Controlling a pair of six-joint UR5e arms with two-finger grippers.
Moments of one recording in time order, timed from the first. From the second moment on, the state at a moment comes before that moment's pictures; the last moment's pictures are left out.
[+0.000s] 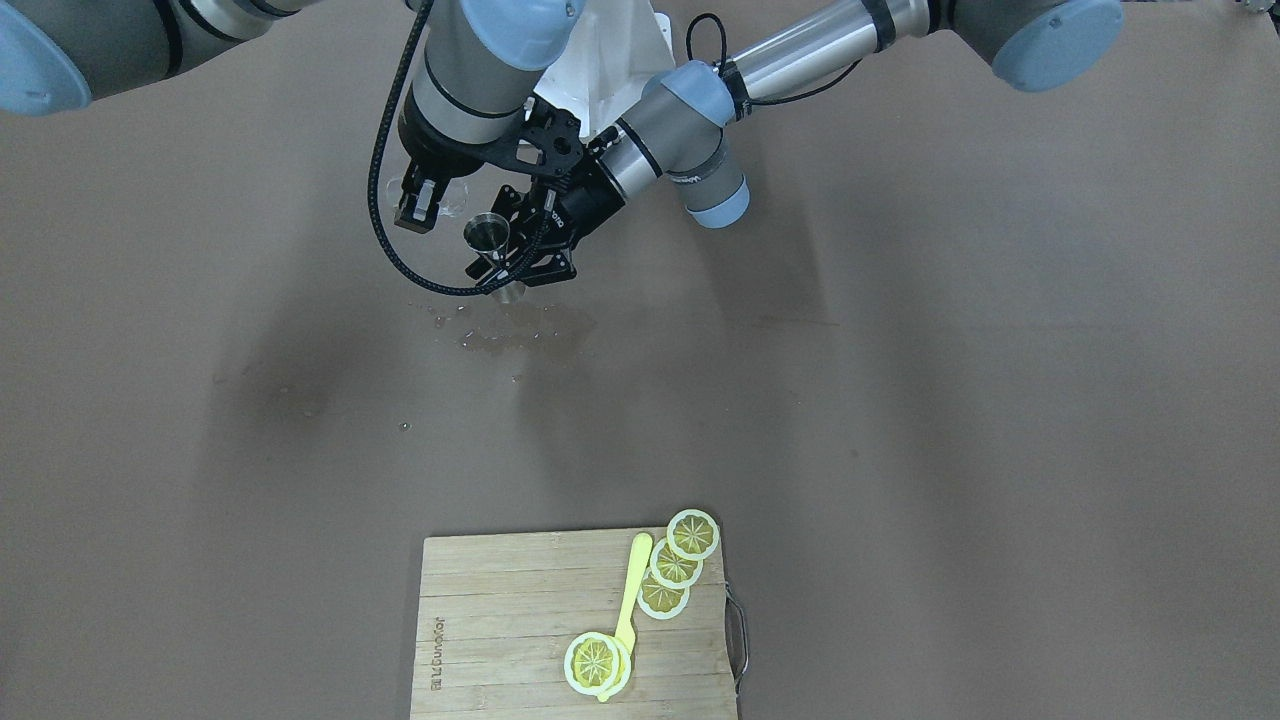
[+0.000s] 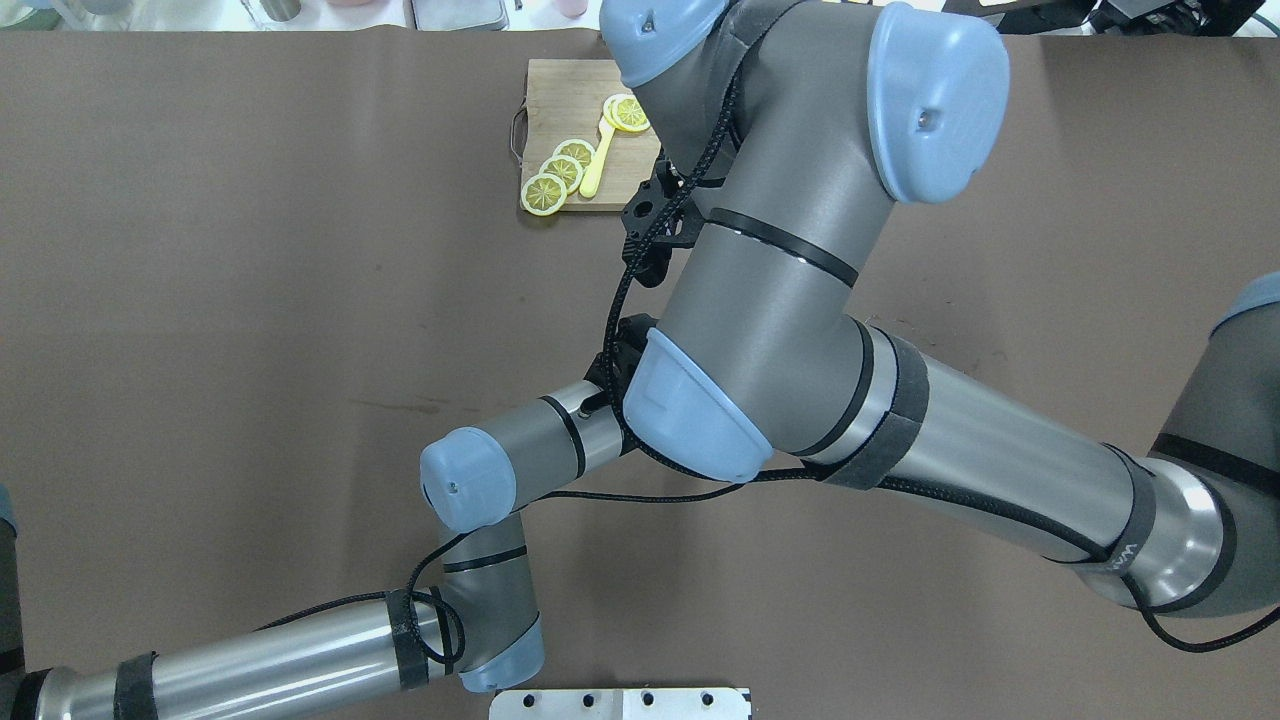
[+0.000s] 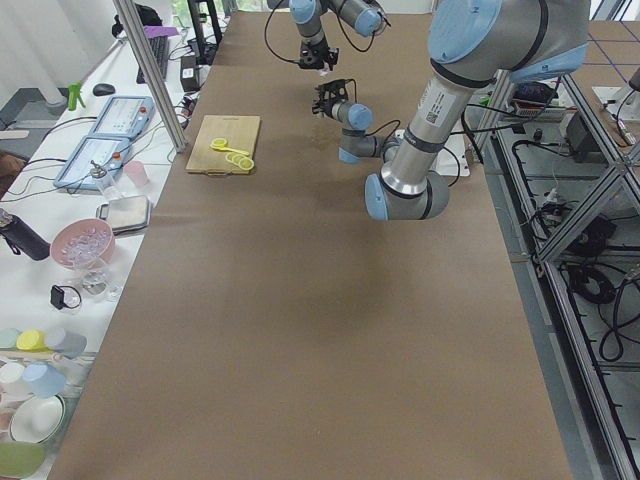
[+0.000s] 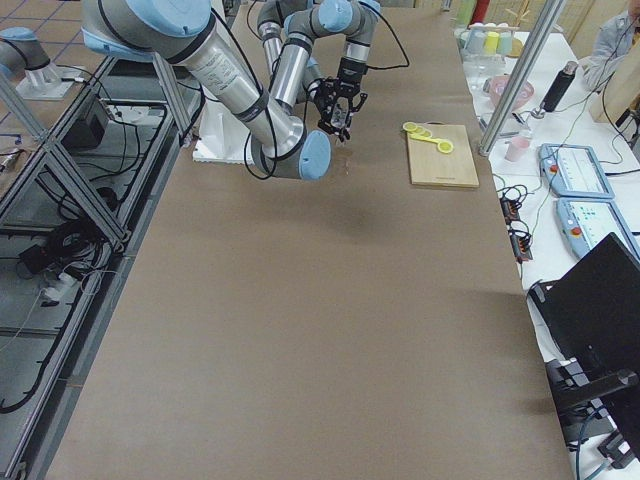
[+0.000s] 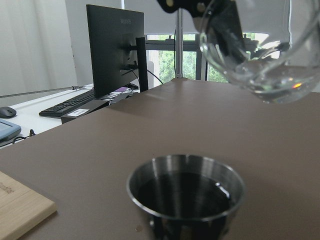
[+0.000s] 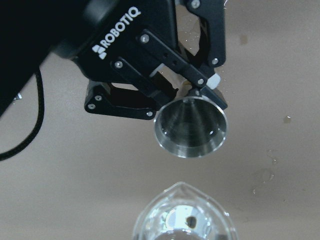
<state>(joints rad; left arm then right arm) -0.31 -2.36 -1.20 -3.06 -1.33 -0.30 0.66 -0.56 1.74 -2.63 1.92 -0.55</state>
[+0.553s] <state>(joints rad) -0.31 -2.36 -1.20 -3.06 -1.33 -0.30 0.65 -0.53 1.67 -2.68 1.92 -0.55</state>
